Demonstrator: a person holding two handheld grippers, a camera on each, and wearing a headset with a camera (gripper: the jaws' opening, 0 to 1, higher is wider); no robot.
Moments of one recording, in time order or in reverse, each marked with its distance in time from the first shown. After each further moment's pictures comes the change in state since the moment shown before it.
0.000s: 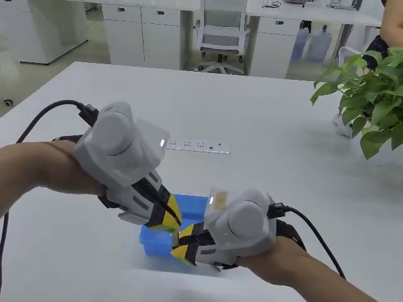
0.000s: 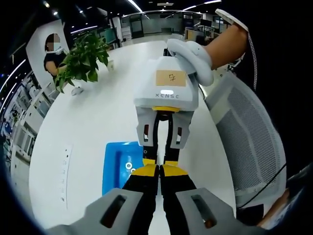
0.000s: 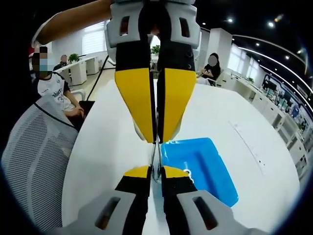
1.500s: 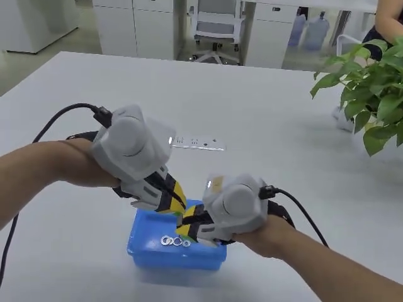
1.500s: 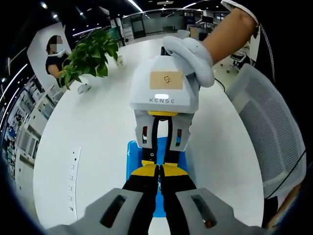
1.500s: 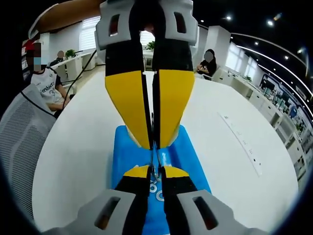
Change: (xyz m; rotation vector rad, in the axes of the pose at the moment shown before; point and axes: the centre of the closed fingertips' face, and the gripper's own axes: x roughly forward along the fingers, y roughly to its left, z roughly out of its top) left arm 0.040 0.073 -0.024 0.029 0.009 0.048; right arm 0.031 -0.076 -0.037 -0.014 0.031 -0.024
